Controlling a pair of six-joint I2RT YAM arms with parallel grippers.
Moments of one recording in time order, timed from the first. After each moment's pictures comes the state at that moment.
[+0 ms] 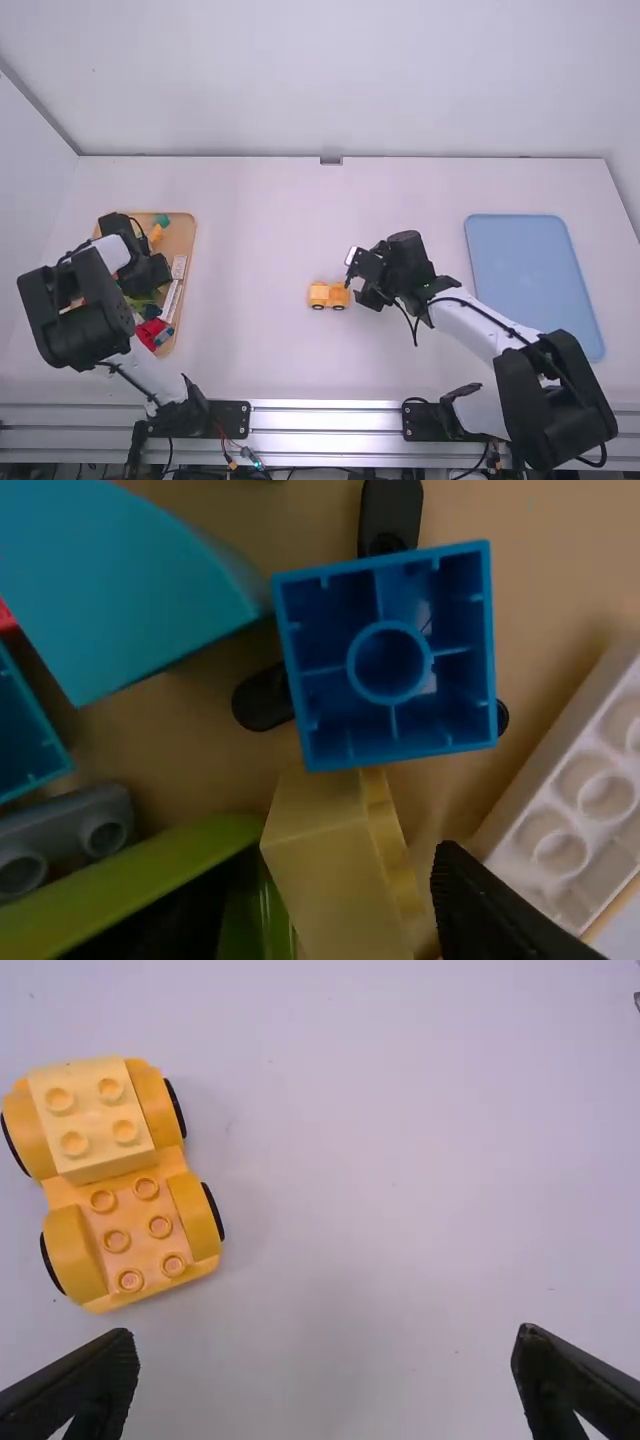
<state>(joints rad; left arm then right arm) 0.53 1.81 1.00 -0.57 -0.02 0.02 0.42 1.41 0.60 -0.06 -0.25 -0.79</state>
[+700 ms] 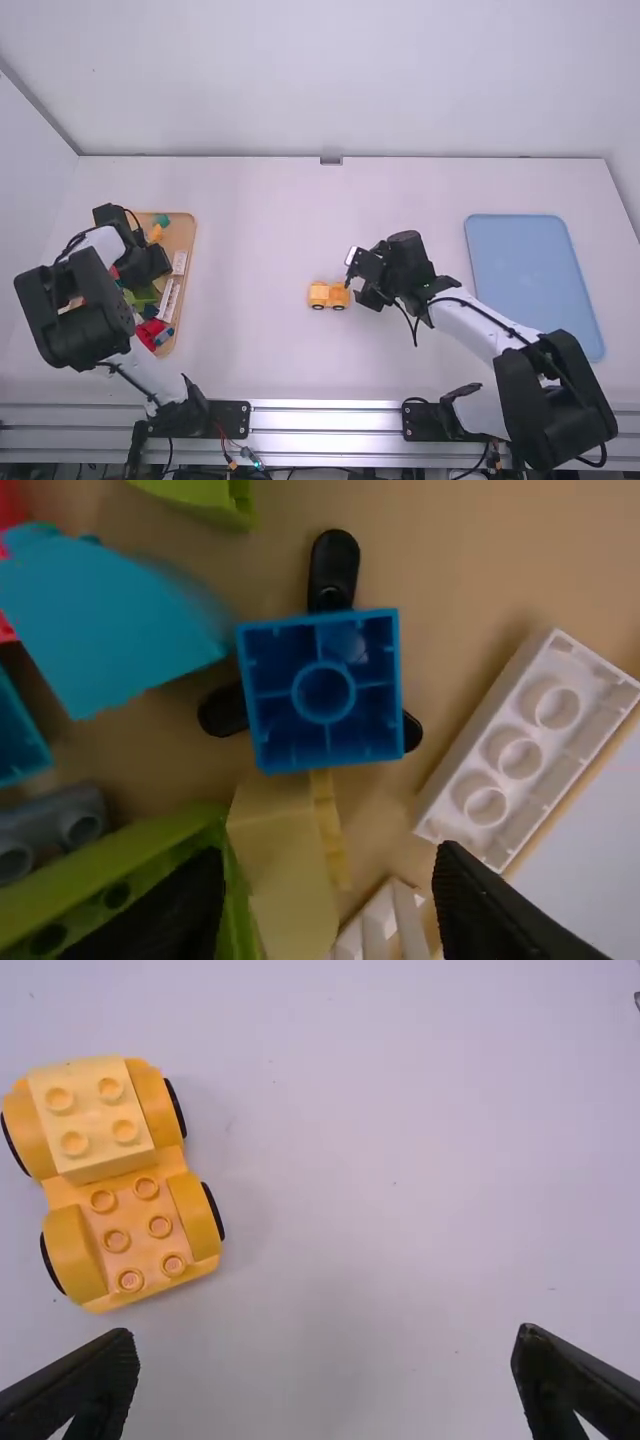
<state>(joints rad) 0.53 1.81 1.09 -0.67 0.06 -0.06 0.42 1.41 0.60 -0.06 -0.25 -0.79</state>
